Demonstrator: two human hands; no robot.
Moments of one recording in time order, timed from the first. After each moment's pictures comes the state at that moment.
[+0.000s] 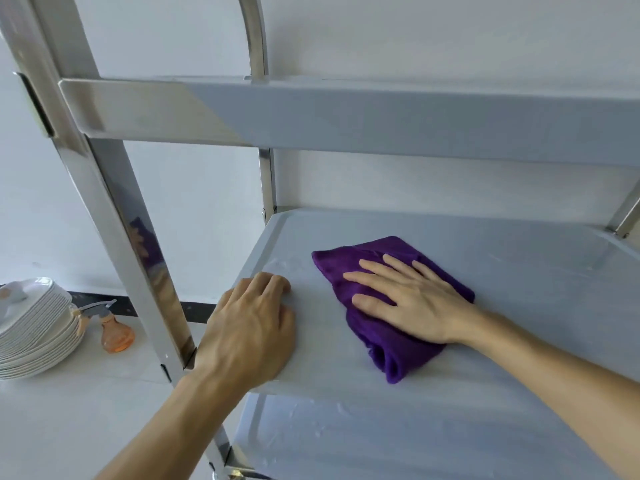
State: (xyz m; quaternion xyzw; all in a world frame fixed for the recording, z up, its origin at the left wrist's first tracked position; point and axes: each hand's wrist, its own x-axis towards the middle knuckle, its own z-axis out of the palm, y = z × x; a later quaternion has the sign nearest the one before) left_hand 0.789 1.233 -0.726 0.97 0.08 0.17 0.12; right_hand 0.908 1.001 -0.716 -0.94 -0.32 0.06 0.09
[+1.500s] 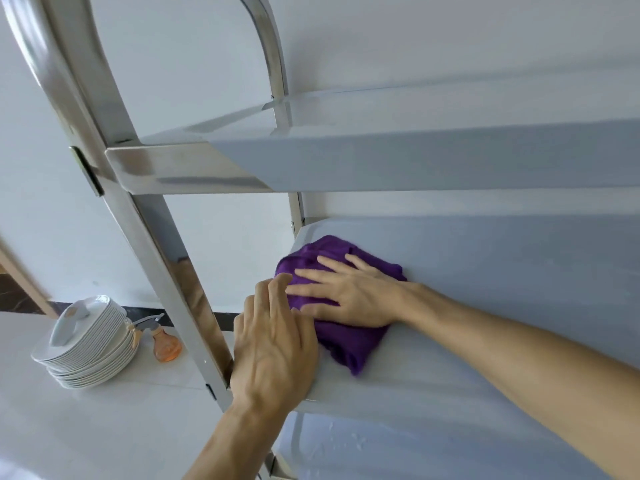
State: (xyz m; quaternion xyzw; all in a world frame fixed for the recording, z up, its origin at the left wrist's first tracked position) left_hand 0.778 1.226 -0.721 0.92 0.13 0.32 0.21; right_hand 0.934 1.116 -0.713 -0.86 -0.51 0.06 0.05
